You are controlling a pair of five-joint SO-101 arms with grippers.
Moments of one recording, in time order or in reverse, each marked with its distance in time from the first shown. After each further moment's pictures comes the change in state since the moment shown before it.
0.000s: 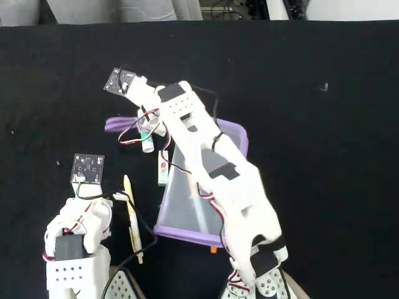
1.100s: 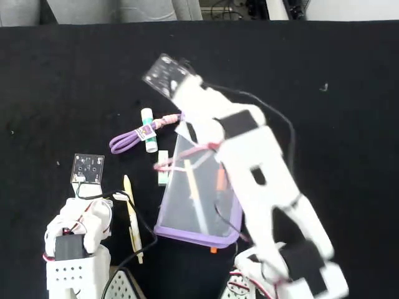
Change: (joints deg) left arm 0.0 0.0 0.0 0.0 0.0; right arm 5.9 -61.9 48.0 0.1 -7.5
